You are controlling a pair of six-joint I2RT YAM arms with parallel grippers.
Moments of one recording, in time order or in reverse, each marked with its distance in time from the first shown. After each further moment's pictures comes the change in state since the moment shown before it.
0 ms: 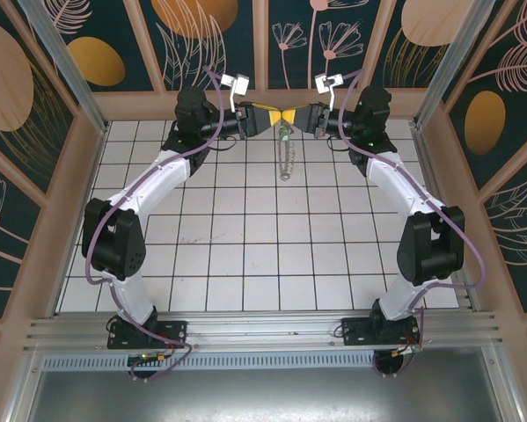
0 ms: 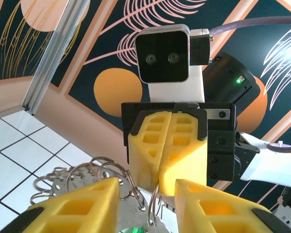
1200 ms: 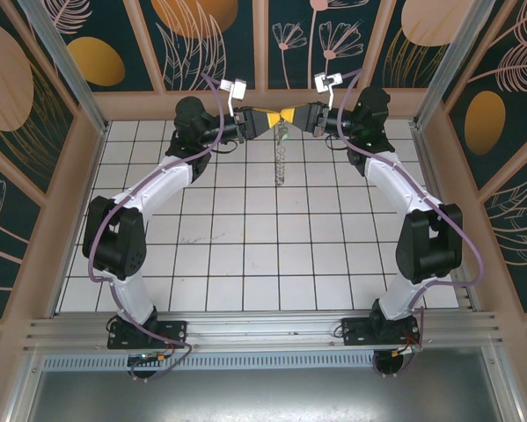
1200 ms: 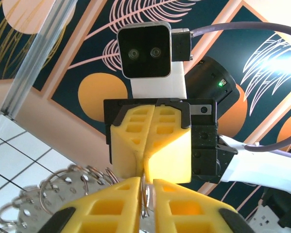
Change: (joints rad) left arm -0.009 0.004 -0.089 0.226 0.021 -0.146; right arm 0.001 0.017 0.000 0.063 0.006 0.054
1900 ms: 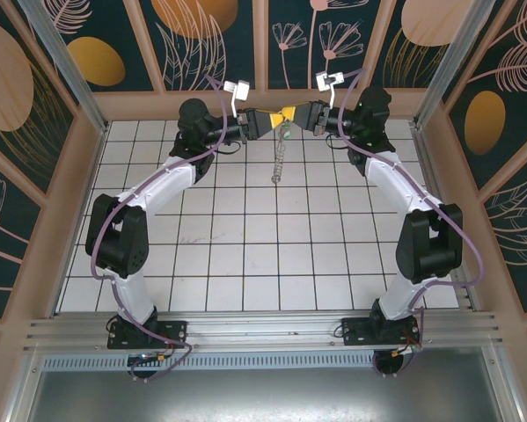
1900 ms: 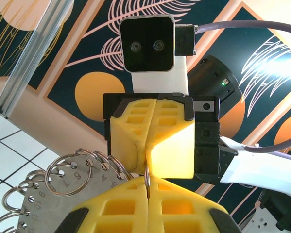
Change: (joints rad) left arm -0.012 0.021 0.001 0.038 -0.009 -0.034; right arm -0.003 0.000 0.000 0.013 0.017 0.005
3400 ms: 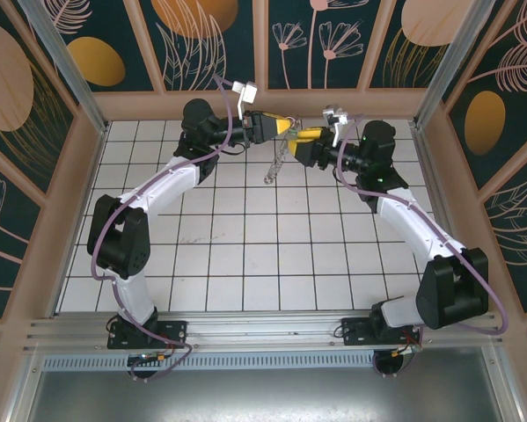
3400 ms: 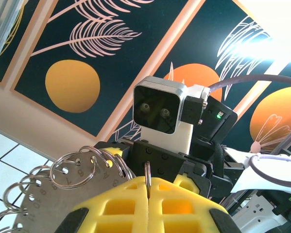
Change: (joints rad) left arm -0.034 0.001 0.024 0.021 0.079 -0.018; right arm 0.038 -0.320 -0.353 -0.217 0.295 -0.492
